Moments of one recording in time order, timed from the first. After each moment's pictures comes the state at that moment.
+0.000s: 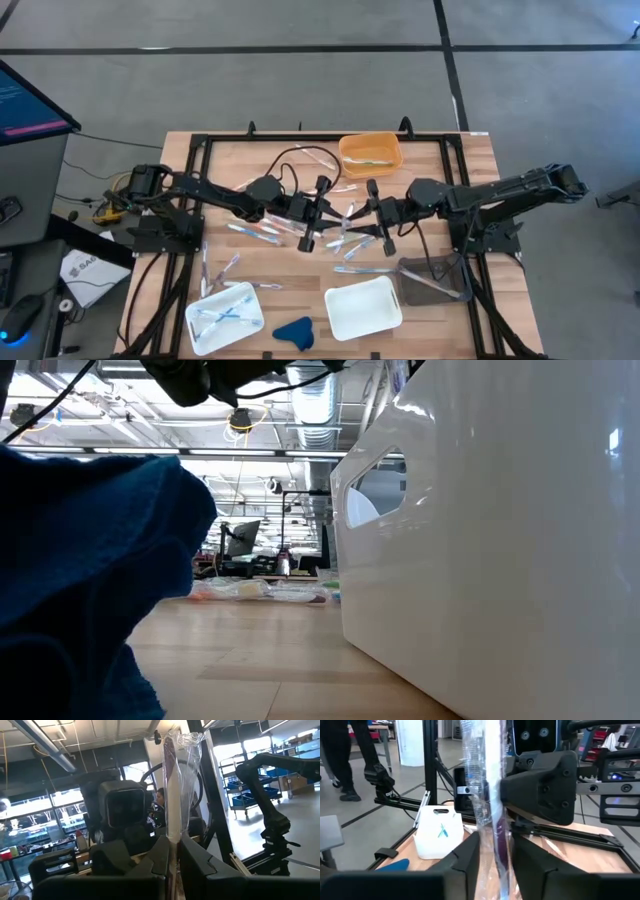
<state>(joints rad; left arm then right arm) -0.02 1.68 0.95 1.04 0.30 0.20 0.13 1.18 0.76 0.33 -0.09 -0.10</state>
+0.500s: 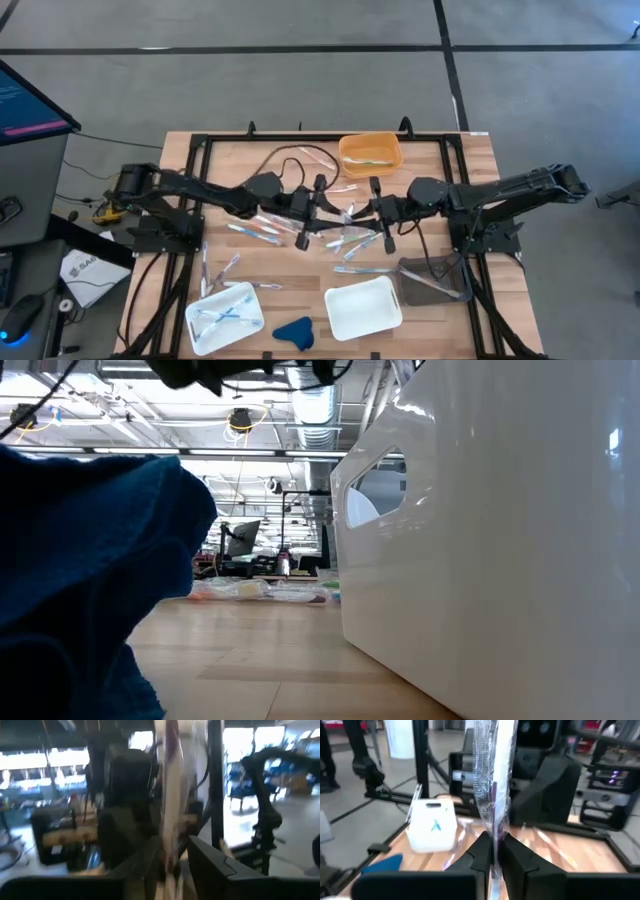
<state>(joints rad) -0.02 1.58 0.95 0.78 0.25 0.09 0.13 1.16 0.79 0.23 -0.04 -0.10</state>
